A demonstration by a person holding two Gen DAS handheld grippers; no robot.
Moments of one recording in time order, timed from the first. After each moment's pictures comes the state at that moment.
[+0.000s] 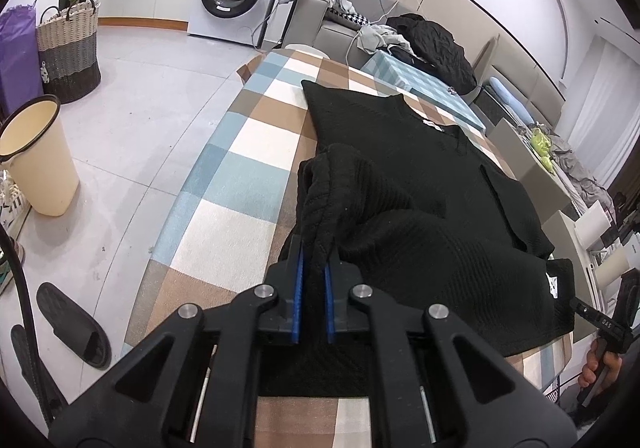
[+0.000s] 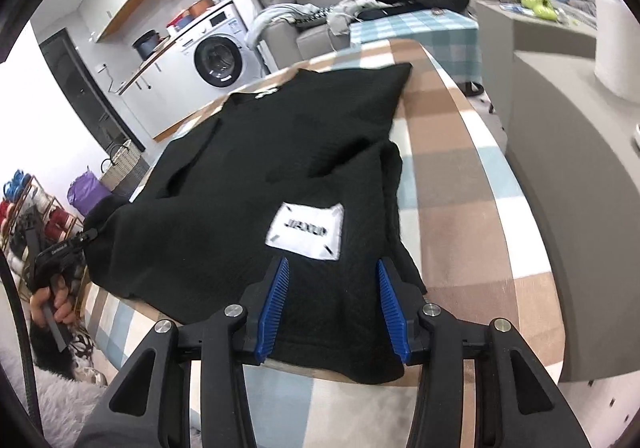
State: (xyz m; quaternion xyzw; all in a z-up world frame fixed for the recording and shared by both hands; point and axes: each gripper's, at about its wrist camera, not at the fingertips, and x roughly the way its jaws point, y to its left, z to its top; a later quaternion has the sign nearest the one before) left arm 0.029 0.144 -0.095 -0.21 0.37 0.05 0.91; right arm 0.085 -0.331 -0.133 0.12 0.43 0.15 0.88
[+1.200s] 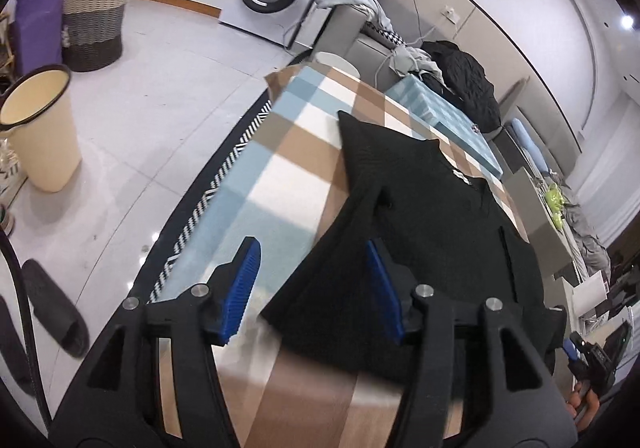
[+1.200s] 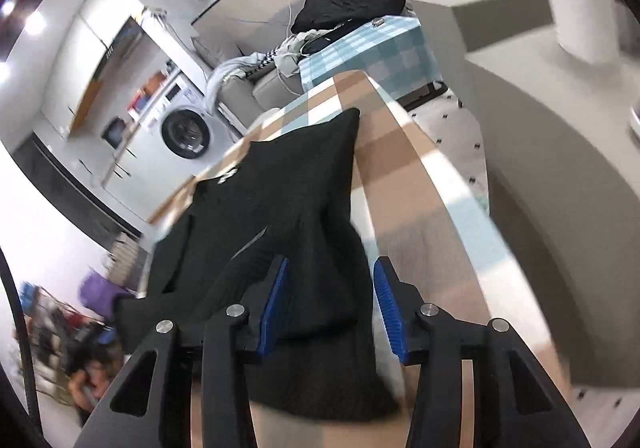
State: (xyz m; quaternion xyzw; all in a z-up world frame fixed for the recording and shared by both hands) left arm 0.082 0.185 -0.100 -0.28 0.35 0.09 0.89; right arm 0.125 -0.377 -0.121 0.29 0.39 0.11 0.87
